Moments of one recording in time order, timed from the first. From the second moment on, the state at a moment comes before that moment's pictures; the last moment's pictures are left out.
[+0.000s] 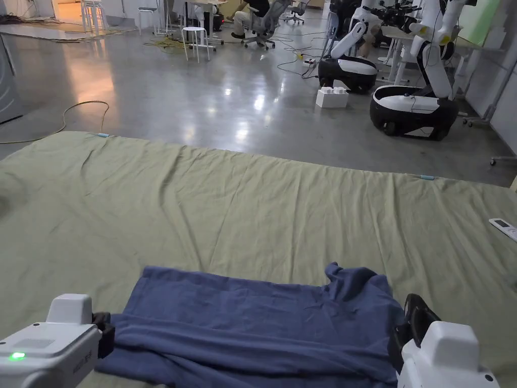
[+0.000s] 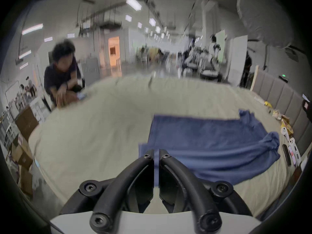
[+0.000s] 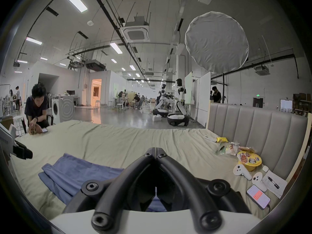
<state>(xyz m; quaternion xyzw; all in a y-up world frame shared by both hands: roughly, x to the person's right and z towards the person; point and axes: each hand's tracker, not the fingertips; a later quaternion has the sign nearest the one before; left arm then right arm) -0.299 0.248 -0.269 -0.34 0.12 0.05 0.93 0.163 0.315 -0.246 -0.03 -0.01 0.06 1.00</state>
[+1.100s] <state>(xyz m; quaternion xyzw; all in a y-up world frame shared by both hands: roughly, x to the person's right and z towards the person) -0.293 0.197 -0.297 -0.46 0.08 0.05 0.88 0.276 0.198 -0.295 -0.40 -0.01 -0.03 0.91</state>
